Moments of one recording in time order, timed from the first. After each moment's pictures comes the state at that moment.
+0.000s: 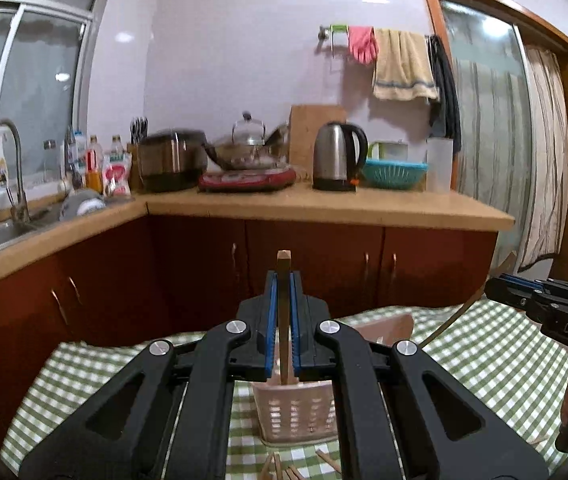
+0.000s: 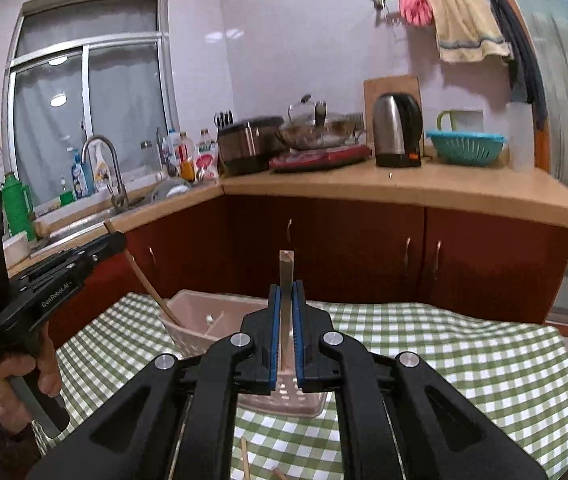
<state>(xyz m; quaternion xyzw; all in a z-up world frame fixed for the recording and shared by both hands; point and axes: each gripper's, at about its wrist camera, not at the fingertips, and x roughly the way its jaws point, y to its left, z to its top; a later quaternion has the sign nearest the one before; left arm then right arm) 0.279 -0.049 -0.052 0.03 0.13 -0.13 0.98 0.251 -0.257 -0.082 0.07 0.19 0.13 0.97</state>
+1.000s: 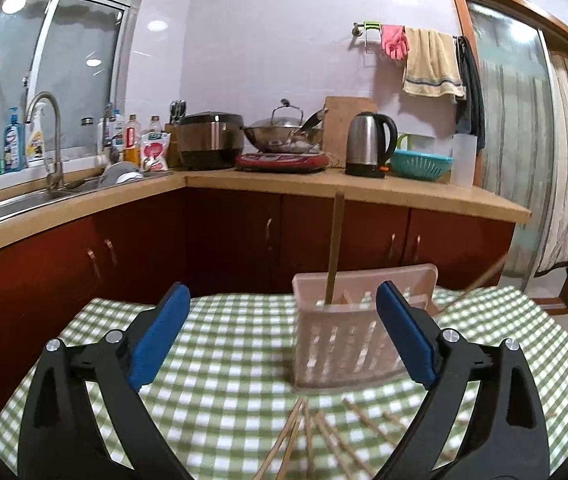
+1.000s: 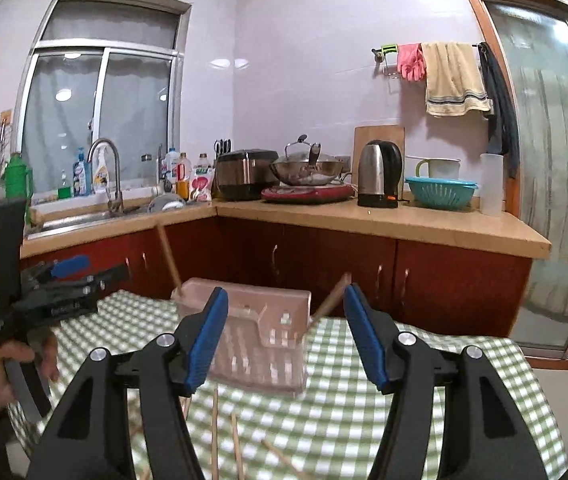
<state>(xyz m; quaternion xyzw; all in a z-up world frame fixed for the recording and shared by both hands) 0.224 -0.008 -0.080 0.01 0.14 -0.07 0.99 0.154 -0.248 -0.090 0.01 0.11 0.09 0.99</state>
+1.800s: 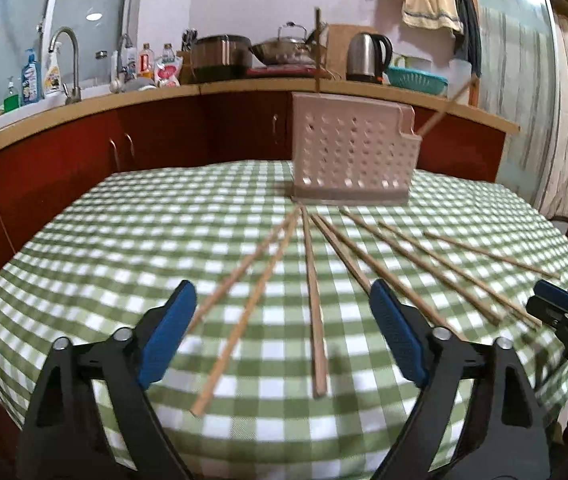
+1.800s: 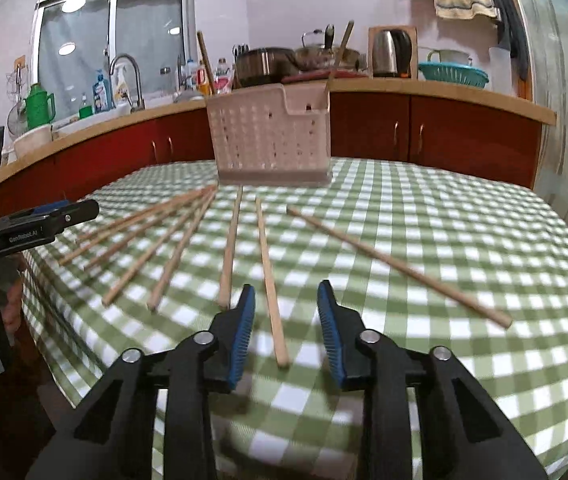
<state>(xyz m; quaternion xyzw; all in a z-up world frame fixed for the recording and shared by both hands) 0.108 0.001 -0.210 0.02 0.26 -0.07 0.96 0.078 -0.251 -0.254 0.02 0.26 0.13 0.96</state>
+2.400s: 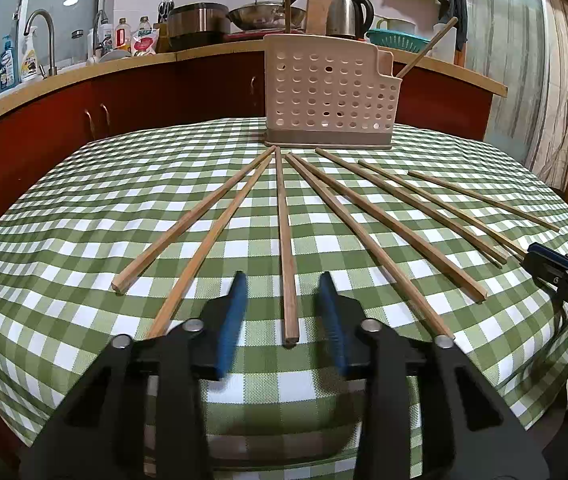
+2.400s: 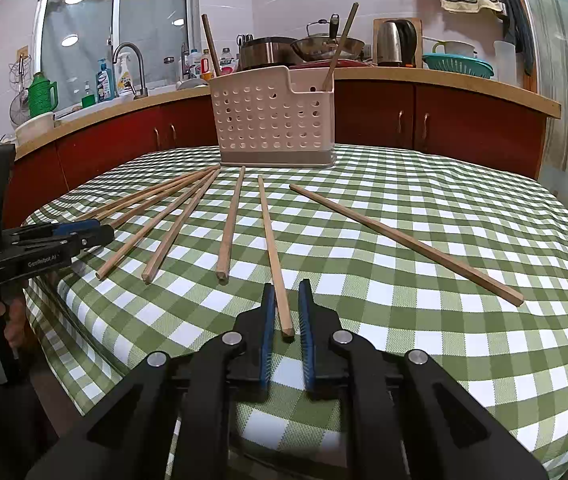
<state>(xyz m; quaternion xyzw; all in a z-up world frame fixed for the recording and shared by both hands) 0.109 -0.012 -0.247 0.03 0.31 -0.09 0.95 0.074 -0.252 -0.268 0.02 0.27 0.13 0.95</state>
